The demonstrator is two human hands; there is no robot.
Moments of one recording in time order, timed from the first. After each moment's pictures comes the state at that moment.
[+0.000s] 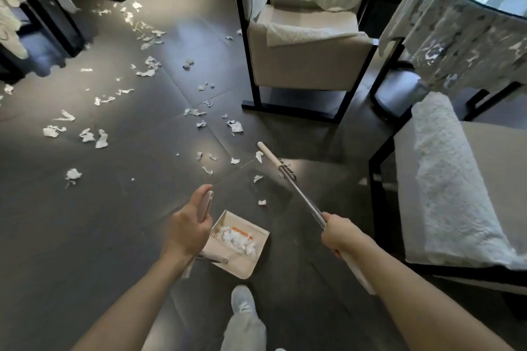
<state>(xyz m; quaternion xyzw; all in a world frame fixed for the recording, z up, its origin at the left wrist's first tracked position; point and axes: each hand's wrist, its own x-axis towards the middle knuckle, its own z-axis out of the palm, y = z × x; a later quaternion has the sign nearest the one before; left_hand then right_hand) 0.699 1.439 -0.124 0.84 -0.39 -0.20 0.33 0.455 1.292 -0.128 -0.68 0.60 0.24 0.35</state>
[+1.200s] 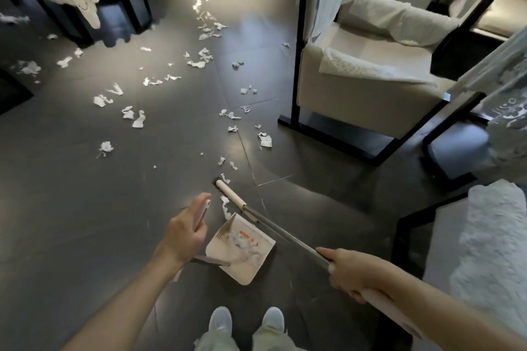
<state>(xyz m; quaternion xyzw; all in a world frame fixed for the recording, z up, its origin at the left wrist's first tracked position) 0.741 1.345 -0.122 0.88 -0.32 -0.17 0.32 0.514 1.148 -0.071 -0.74 0.39 0.46 0.31</state>
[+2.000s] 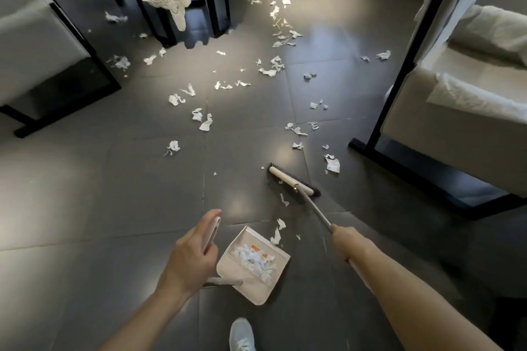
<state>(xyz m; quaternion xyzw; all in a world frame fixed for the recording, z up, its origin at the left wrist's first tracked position) 0.885 1.419 -0.144 0.92 -0.21 -0.12 0.31 0.778 1.135 -0.201 -0.81 0.37 0.39 0.22</state>
